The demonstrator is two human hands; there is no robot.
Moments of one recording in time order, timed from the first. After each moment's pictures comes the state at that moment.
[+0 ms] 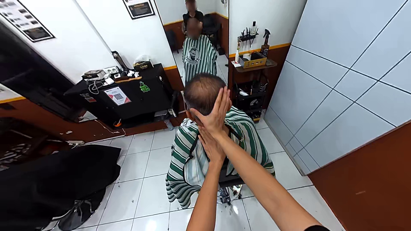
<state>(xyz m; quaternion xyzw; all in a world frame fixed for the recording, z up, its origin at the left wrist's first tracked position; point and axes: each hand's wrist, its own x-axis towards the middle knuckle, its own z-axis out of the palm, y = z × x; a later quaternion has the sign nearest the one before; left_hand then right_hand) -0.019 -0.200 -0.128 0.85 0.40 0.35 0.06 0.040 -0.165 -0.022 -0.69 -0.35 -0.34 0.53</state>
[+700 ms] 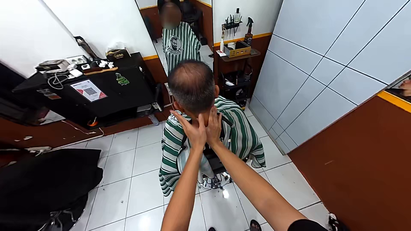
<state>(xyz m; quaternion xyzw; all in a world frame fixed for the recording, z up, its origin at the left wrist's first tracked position) -0.049 -0.168 -0.073 0.71 0.27 0.57 0.30 0.017 -0.188 -0.138 -0.78 -0.33 -0.25 0.47</state>
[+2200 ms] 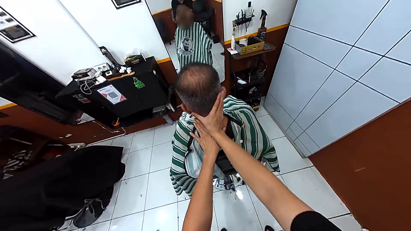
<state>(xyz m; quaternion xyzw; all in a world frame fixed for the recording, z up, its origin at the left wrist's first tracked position) -0.041 -0.177 -0.127 0.88 0.41 0.23 0.05 0.035 -0.156 -0.084 -0.73 -0.33 -0.27 0.54</state>
